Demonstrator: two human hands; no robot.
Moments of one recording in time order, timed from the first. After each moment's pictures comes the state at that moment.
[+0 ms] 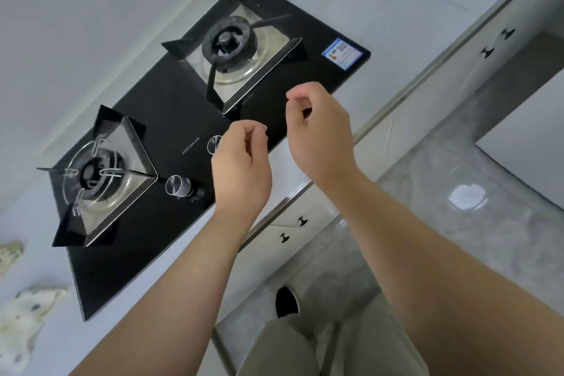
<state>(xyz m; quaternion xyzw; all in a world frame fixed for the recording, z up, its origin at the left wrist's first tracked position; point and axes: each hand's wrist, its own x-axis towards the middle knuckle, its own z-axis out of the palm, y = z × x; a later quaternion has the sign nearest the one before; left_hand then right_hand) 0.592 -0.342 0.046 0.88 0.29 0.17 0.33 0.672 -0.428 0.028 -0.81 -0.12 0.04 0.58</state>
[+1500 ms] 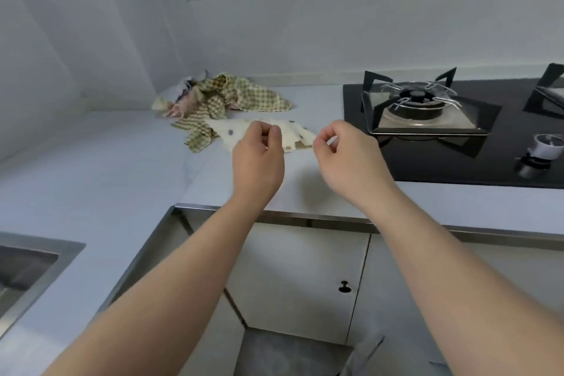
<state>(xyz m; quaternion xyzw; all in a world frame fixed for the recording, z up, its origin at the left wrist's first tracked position) 0.114 -0.075 -0.014 0.67 0.48 0.49 0.28 0.240 -0.152 0.001 -0.71 -0.54 0.11 0.45</state>
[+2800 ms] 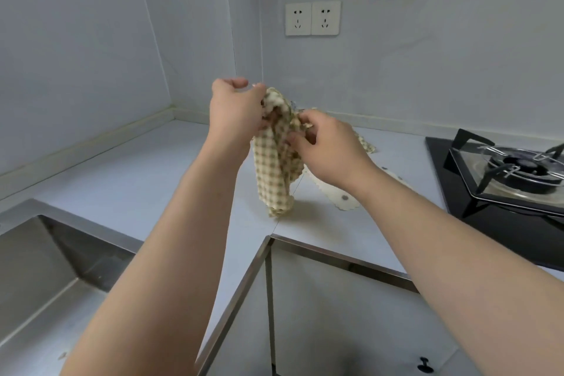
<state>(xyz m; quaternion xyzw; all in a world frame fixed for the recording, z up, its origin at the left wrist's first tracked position) -0.062 0.021 0.103 0.50 0.47 0.62 0.38 0.083 -0.028 0.068 -0.57 -0.70 0.10 0.42</state>
